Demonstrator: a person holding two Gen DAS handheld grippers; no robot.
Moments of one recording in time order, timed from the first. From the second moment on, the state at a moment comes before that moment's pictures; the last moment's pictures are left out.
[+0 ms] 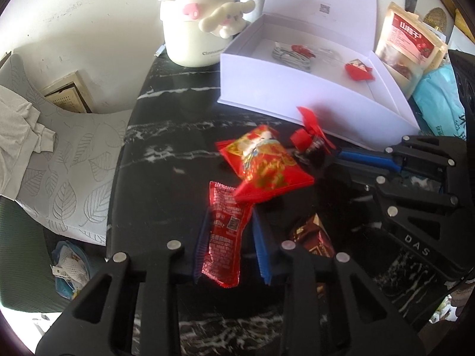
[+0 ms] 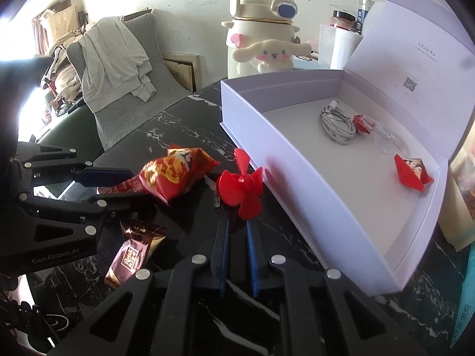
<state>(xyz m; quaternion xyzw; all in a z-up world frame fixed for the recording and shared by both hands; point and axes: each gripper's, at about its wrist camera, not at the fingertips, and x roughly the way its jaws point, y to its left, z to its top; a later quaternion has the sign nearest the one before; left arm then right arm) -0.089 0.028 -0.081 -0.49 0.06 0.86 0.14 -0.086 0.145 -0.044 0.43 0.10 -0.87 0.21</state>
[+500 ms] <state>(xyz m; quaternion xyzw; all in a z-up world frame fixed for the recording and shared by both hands) -0.072 0.010 -0.081 -0.50 0.04 0.86 0.12 -0.087 0.126 -0.042 0.40 0.14 -0.88 0.20</state>
